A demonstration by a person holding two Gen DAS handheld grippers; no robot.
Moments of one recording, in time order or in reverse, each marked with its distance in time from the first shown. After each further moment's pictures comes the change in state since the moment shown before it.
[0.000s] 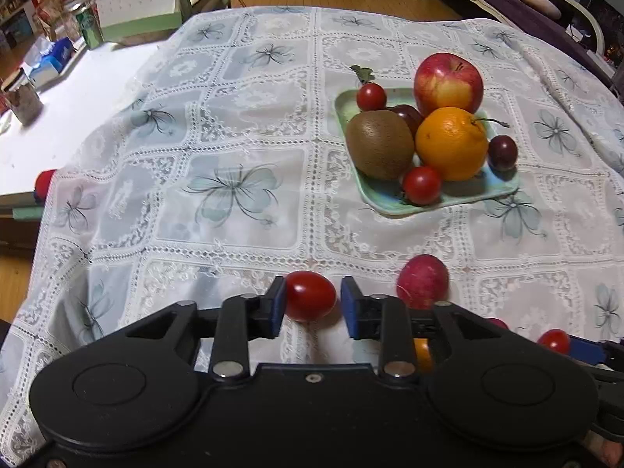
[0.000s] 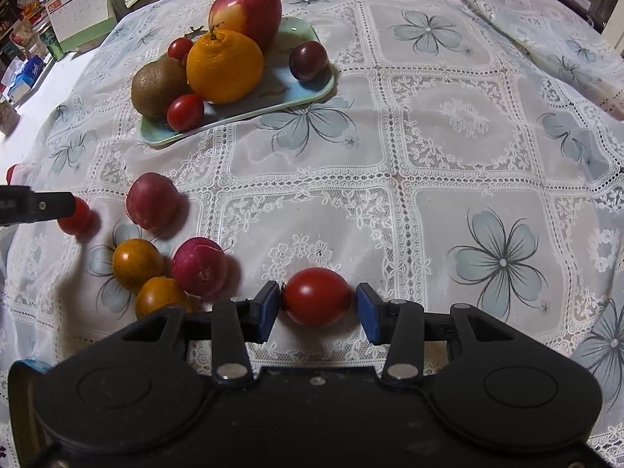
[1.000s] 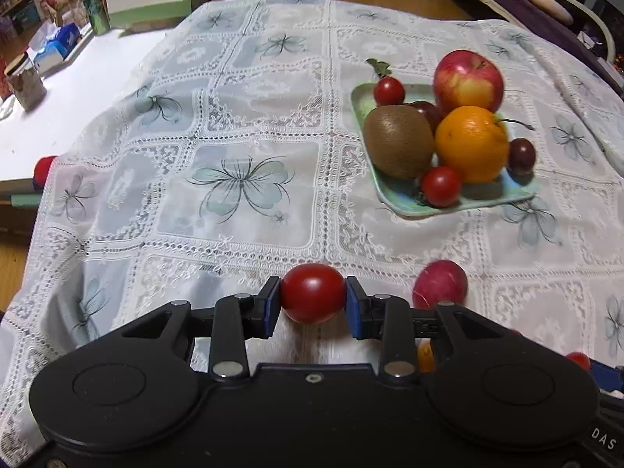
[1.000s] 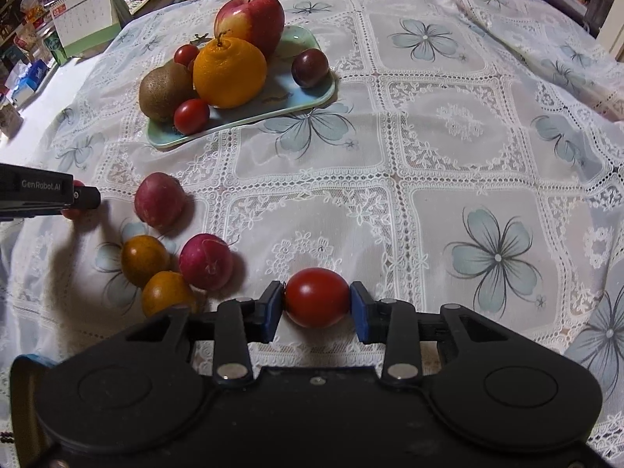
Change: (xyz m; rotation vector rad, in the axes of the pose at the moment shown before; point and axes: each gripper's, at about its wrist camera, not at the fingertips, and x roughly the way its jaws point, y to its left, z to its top) left arm 0.009 0.008 -0.001 -0.031 0.013 -0.001; right arm -0.011 -0.002 -0.007 0.003 -0.029 0.012
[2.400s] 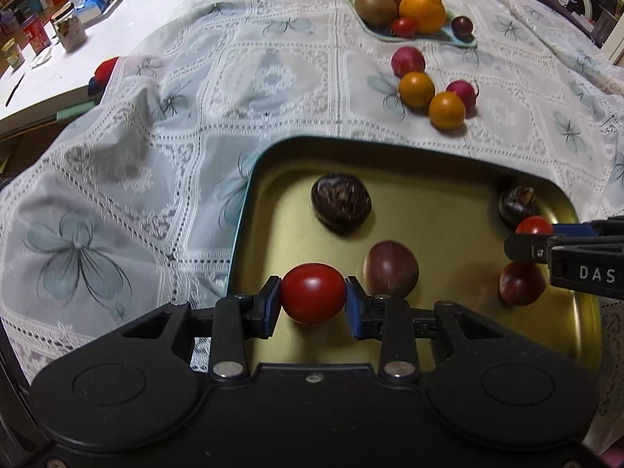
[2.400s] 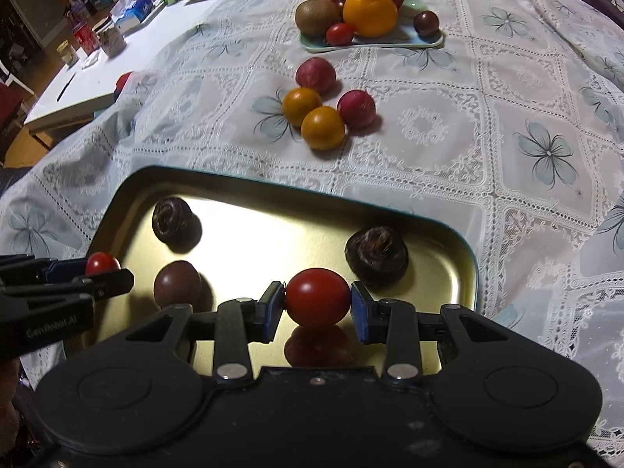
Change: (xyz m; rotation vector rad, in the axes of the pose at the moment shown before) left arm -0.107 0.021 -0.194 0.026 0.072 0.008; right arm -0.081 0.044 -0.118 -0.200 0.047 0.185
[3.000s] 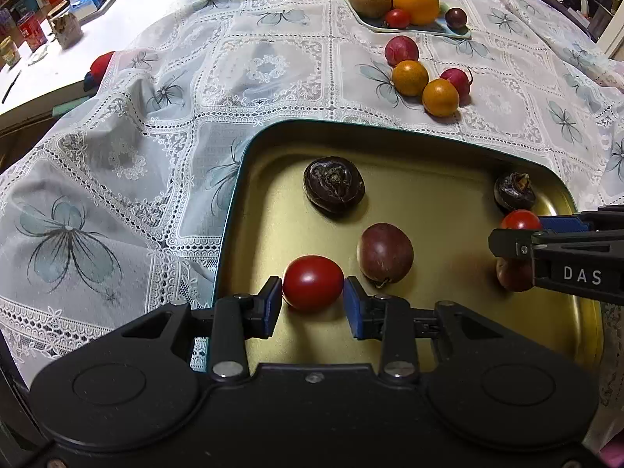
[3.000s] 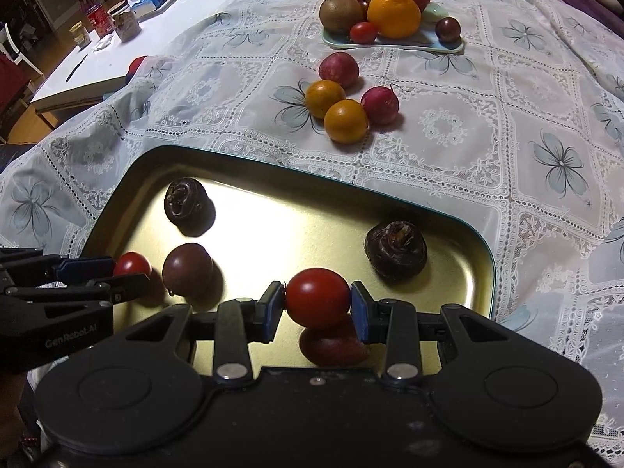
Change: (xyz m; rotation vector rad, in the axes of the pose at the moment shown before) left arm 0.000 -0.002 -0.008 0.009 0.004 -0.013; right arm 0.002 0.014 -0.008 -0.063 -0.006 -0.003
